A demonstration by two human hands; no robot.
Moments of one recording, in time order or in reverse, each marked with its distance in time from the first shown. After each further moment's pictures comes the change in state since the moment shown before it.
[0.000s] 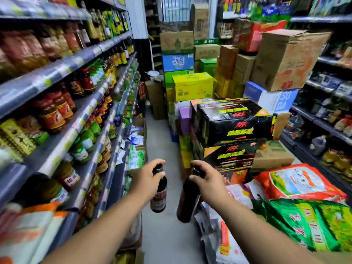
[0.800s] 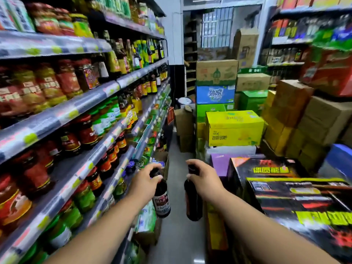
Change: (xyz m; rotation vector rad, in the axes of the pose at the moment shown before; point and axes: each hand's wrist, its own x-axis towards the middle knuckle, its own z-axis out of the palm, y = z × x) left_hand 0.429 -0.034 -0.050 0.040 0.223 -0.114; right_hand 0.491 -0.034 0.105 -0.112 -0.207 -0.140
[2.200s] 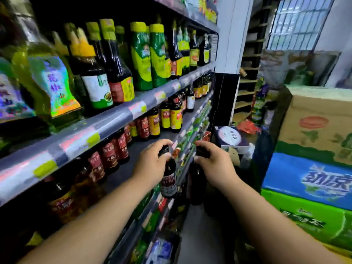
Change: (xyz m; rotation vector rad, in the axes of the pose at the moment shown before) left_hand 0.931 -0.023 0.078 0.085 0.314 0.157; right_hand 0.977 0.022 0.073 -0.041 -0.119 -0.349
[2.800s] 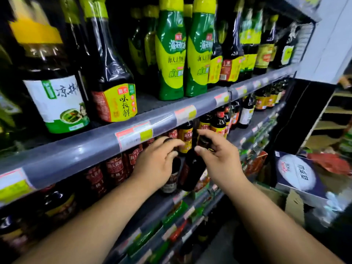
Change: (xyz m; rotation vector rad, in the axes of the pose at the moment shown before) left_hand 0.145 -0.062 0.023 0.407 0.294 0.038; right_hand 0.220 0.030 0.075 0.417 -0.209 -0.367
